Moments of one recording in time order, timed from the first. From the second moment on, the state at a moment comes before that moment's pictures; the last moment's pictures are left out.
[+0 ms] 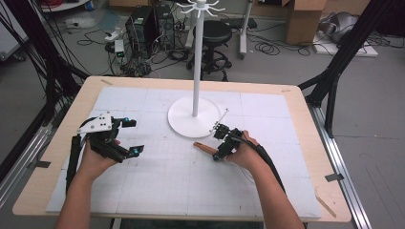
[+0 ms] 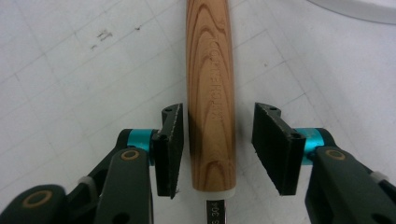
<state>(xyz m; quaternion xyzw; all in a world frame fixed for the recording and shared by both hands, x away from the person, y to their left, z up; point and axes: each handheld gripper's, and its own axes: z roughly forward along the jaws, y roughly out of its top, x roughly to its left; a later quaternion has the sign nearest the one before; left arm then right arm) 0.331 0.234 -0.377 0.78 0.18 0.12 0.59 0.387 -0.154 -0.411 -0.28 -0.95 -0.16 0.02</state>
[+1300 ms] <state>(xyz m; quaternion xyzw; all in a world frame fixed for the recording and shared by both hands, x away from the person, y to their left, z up) 0.331 0.233 -0.378 0.78 0.19 0.12 0.58 0.375 -0.154 -0.400 -0.26 -0.95 -0.17 -0.04</state>
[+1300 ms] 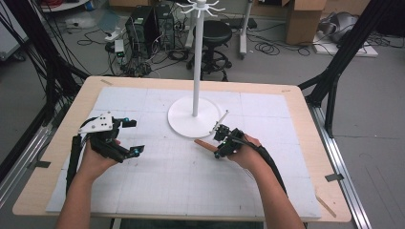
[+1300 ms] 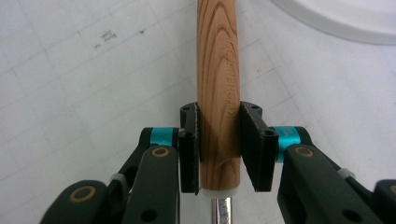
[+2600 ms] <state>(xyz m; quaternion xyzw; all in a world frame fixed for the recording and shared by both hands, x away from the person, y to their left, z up) 0.331 0.234 -0.377 0.78 0.18 0.12 0.59 0.373 -0.215 -0.259 -0.28 -0.83 -0.46 -0.15</state>
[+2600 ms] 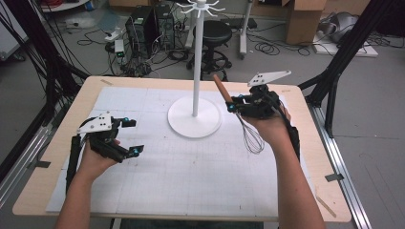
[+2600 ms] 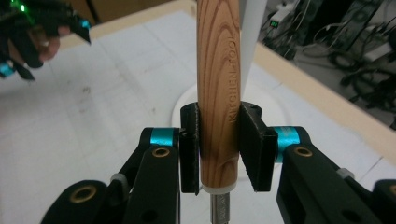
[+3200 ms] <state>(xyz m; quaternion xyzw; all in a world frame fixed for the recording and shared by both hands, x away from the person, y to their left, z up) 0.330 0.234 -0.376 0.78 0.18 0.12 0.59 0.393 -0.227 -0.206 -0.31 -0.77 -0.52 -0.20</state>
